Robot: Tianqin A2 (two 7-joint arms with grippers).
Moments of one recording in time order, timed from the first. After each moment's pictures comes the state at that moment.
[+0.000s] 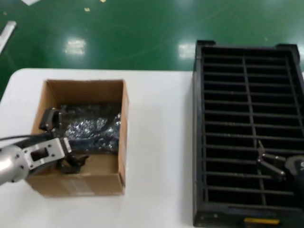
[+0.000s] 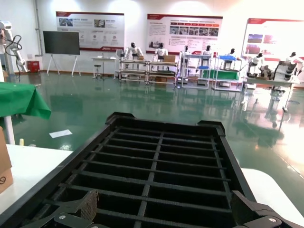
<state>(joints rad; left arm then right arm) -0.49 -0.69 1.86 -1.35 -1.20 0.55 -0.02 0.05 0.30 -1.62 1.56 1.80 -0.05 0.00</state>
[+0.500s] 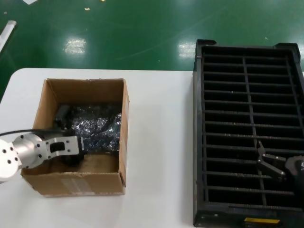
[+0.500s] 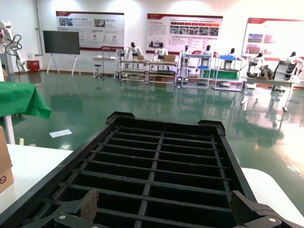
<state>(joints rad) -0.77 -0.56 2.00 -0.95 -1.15 0.55 0.28 0.05 0.30 -1.62 1.56 1.80 -0.05 0.00</state>
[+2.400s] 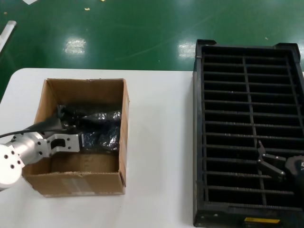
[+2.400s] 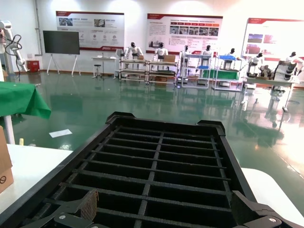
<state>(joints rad) -0.73 -0.54 1.98 -0.97 -1.15 0.39 0.42 0.05 0.30 -1.62 1.56 1.80 -0.05 0.00</state>
